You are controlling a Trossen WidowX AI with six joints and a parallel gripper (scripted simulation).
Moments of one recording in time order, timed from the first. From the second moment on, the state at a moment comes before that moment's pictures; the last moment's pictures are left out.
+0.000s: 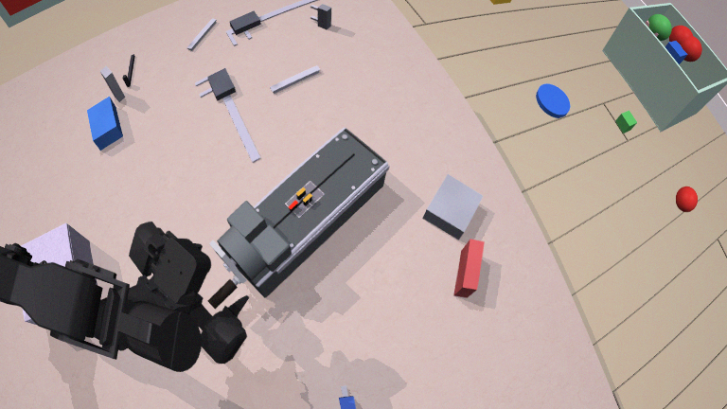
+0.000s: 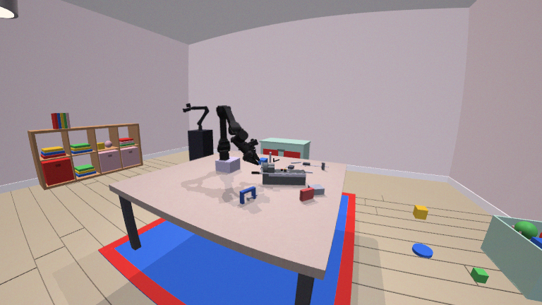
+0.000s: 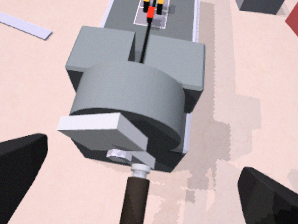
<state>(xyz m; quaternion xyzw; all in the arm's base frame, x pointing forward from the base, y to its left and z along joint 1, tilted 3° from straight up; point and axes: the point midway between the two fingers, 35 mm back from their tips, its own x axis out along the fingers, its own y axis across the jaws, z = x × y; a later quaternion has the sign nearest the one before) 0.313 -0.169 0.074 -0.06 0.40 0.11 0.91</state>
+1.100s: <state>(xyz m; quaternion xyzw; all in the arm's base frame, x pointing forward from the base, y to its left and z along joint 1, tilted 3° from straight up) 0.395 -0.140 0.151 -0.53 0.37 0.38 0.66</state>
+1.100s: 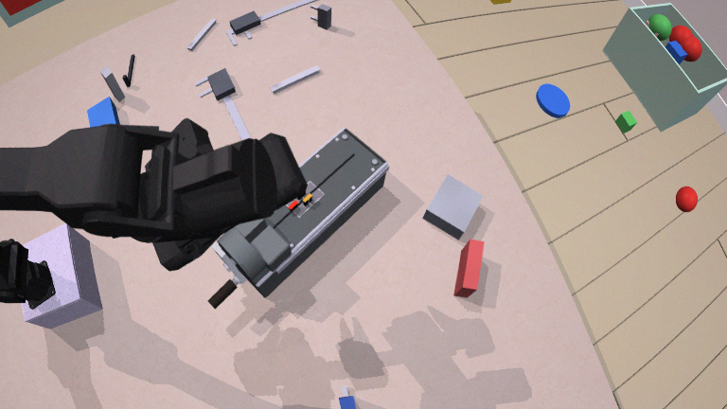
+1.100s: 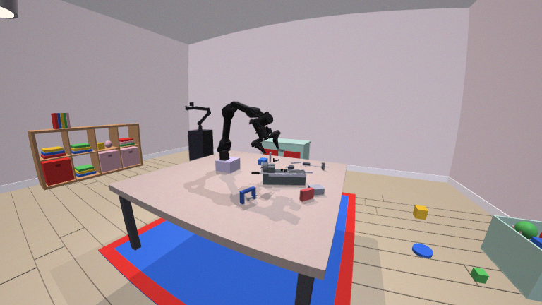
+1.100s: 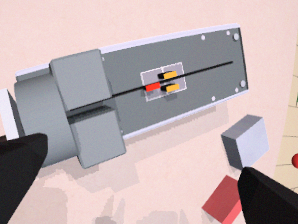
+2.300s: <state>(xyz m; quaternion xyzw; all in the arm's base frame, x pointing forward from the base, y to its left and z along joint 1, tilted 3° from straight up) 0.456 -0.098 0.123 -0.77 0.14 0.61 0.13</state>
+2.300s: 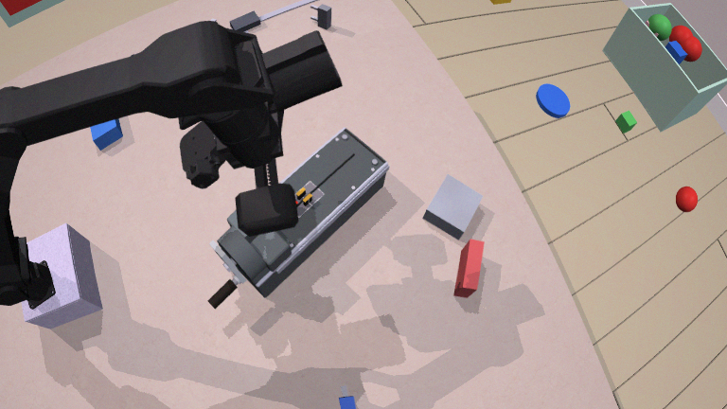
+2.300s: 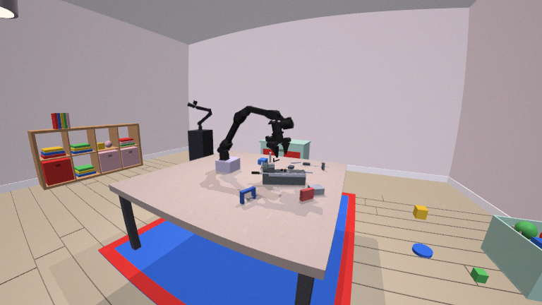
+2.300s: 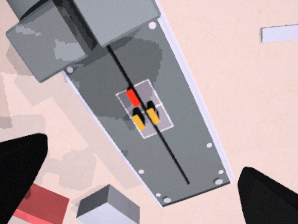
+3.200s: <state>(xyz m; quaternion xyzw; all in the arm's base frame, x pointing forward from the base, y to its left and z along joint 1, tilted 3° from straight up) 0.436 -0.121 0.132 -0.73 0.24 0.55 0.32</state>
